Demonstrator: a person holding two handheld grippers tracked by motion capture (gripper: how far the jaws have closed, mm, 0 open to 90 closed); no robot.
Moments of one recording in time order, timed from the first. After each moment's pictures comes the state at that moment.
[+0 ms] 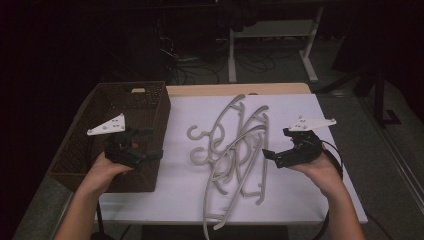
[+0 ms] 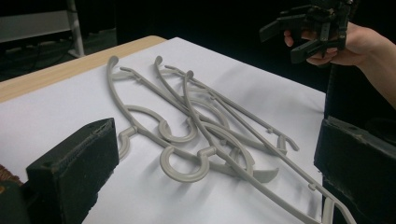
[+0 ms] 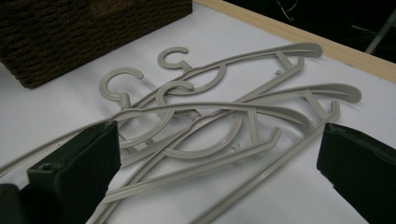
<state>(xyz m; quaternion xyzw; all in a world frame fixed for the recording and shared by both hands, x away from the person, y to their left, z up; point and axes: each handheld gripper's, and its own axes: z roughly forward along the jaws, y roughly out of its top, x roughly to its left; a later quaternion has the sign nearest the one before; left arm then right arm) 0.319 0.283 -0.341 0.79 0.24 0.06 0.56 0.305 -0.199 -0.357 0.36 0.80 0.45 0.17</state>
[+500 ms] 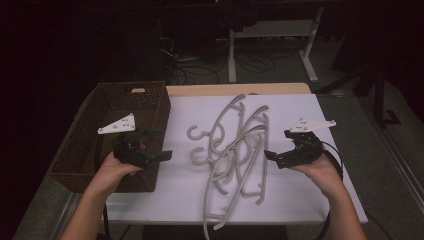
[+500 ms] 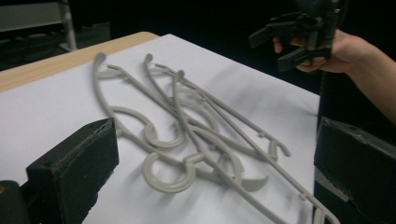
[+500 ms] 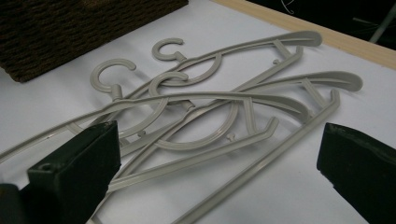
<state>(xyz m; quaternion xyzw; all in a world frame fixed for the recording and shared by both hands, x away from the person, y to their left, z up) 0.318 0.259 -0.341 0.79 0.24 0.04 0.57 0.310 -0.204 -0.370 0.37 0.80 0.44 0.16</state>
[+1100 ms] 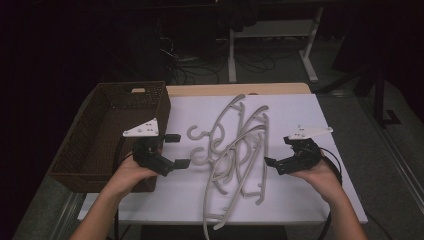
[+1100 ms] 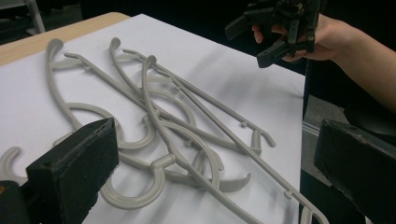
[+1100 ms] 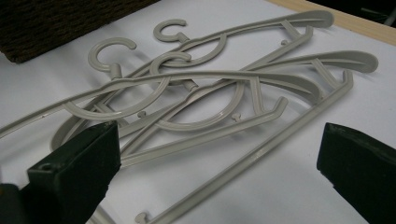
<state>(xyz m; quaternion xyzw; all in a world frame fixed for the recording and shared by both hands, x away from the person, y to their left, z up) 0.315 0.213 -0.349 0.82 0.21 0.02 0.53 0.305 -0.207 -0.389 0.37 0.81 0.44 0.15</state>
